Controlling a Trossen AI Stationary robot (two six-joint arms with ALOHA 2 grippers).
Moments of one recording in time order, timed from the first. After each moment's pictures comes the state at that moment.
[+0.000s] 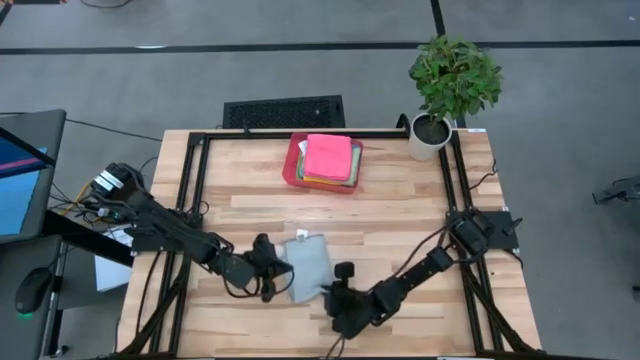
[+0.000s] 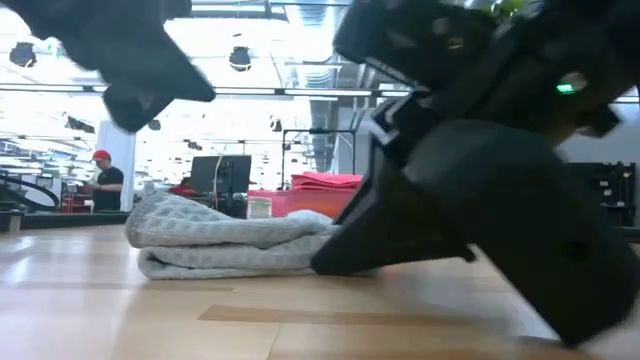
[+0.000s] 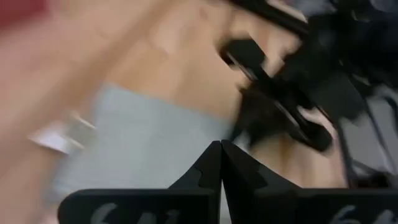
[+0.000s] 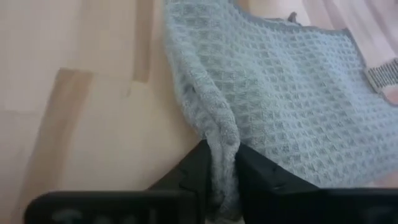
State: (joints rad) left arm -0.56 1.43 0.65 0.18 -0.53 -0.76; right arm 0.66 2.23 1.30 -0.15 0.65 0.29
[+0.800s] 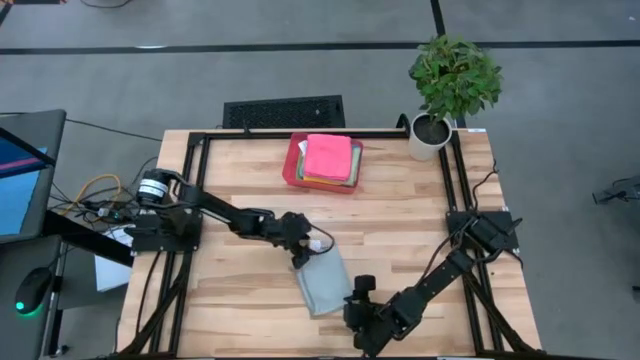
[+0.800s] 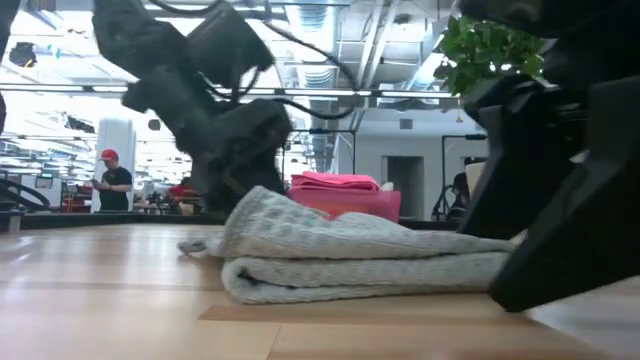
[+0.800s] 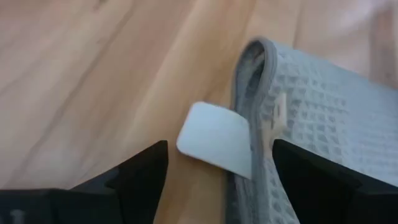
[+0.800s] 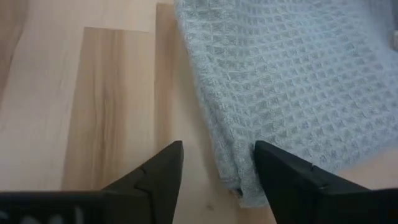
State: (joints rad) left arm -0.12 1.78 0.76 0.22 -0.04 -0.58; right arm 0.76 2.10 1.29 -0.36 0.56 0.55
